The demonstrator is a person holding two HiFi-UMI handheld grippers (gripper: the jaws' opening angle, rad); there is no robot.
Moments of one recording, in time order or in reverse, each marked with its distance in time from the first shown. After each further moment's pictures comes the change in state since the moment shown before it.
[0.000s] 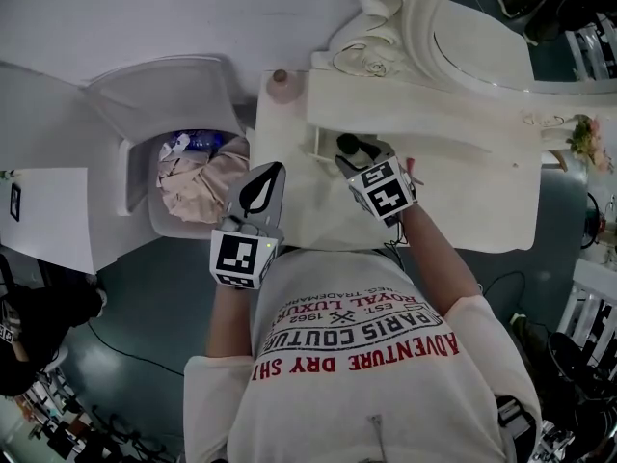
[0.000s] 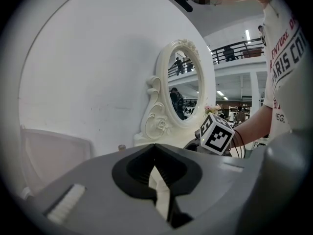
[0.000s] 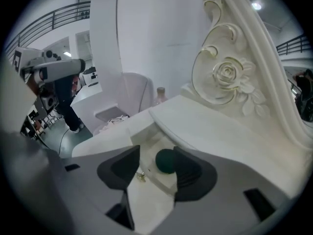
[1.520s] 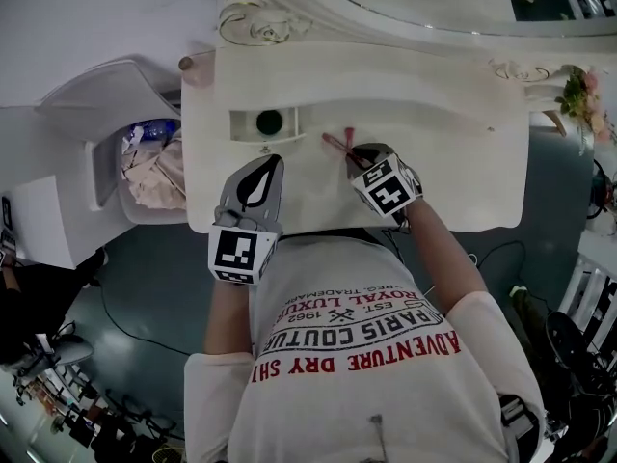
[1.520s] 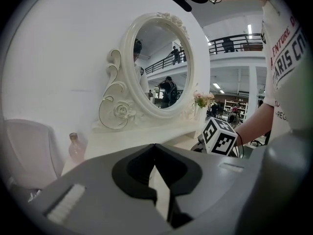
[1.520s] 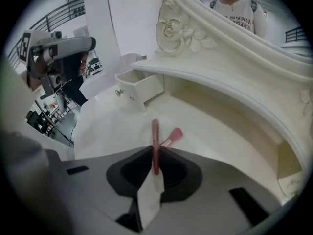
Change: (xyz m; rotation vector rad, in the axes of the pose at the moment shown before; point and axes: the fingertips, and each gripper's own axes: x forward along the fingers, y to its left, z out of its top) left arm 0.097 -0.153 -0.027 0.005 0.121 -0.049; right arm -0.059 -0.088 -0.180 -0.009 0.159 0.099
